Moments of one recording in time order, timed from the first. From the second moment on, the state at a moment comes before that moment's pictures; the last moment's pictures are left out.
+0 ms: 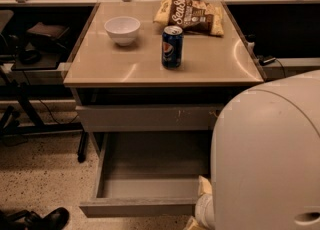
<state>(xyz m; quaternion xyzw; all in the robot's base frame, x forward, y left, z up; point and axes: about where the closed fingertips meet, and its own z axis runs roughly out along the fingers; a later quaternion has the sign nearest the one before) 0.396 -0.114 0.437 -0.55 0.78 0.02 0.29</state>
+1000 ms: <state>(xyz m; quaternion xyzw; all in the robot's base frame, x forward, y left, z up) 0.443 -0.168 0.504 -0.46 0.82 -0.03 0.33</state>
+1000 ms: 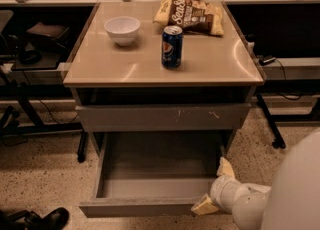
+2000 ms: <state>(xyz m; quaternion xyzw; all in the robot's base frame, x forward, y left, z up) 0.466 -0.246 0.541 -0.36 0.86 -0.04 0.36</state>
